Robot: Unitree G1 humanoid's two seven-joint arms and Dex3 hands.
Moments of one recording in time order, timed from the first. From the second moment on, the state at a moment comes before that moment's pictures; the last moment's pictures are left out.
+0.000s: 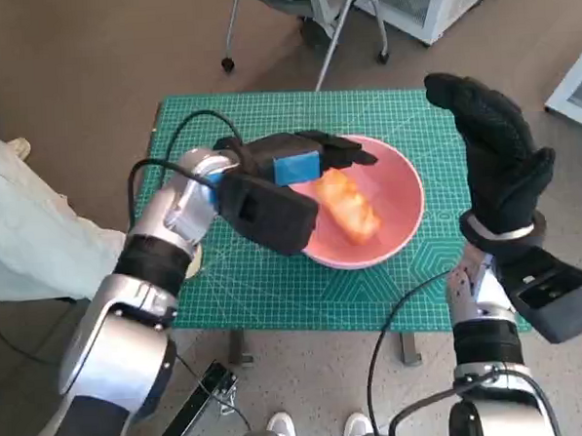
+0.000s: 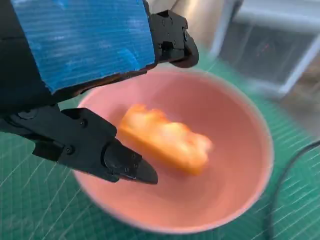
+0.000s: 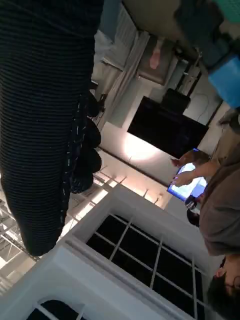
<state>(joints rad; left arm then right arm) -1.10 0.35 -0.34 0.93 0.39 -0.63 -0.58 -0.76 -0.12 -0.21 0.73 0.35 -1.02 0.55</state>
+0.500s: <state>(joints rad) -0.76 0.64 -0.08 0.34 0.15 -0.55 -0.67 -0.76 -0.11 -0.22 0.72 0.35 -1.02 0.54</state>
